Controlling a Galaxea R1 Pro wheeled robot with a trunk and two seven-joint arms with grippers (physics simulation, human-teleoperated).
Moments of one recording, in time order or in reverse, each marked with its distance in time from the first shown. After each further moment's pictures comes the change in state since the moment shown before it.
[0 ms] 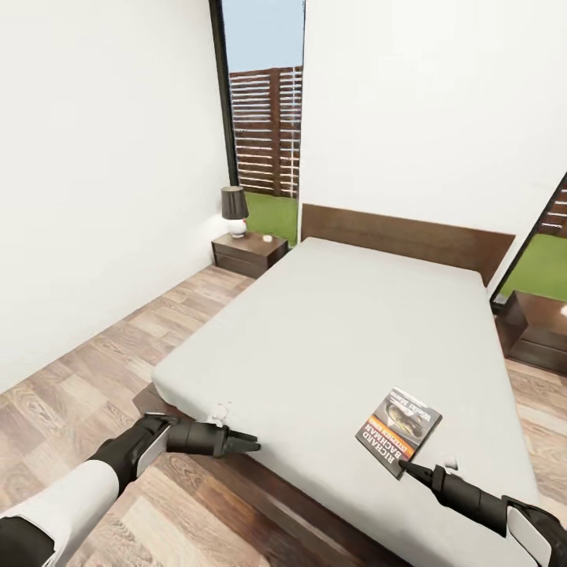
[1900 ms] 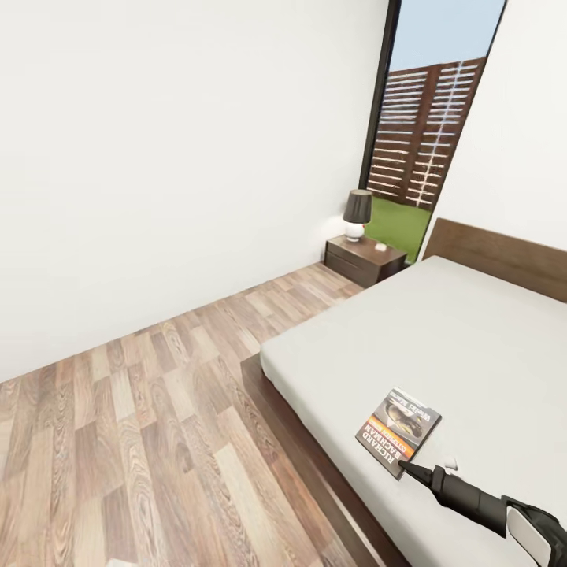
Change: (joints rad) left arm 0.342 0.106 -0.001 0.425 -0.038 -0.470 0.906; right arm 0.000 0.002 0.000 0.001 0.001 -0.002 -0.002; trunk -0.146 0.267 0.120
